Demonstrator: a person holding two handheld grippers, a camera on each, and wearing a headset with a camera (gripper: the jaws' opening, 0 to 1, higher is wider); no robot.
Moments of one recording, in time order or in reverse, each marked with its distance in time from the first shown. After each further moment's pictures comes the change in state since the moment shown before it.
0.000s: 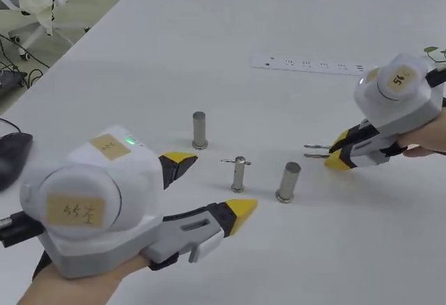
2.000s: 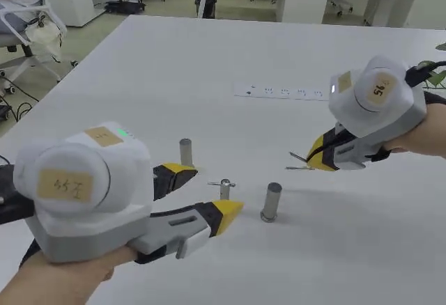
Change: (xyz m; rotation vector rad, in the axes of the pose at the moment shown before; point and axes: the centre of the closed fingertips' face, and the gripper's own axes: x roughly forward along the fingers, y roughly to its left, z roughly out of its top) left arm -0.002 -0.010 0.029 0.003 0.014 -0.079; right arm -0.064 0.036 0.046 -0.267 -0.034 -0.074
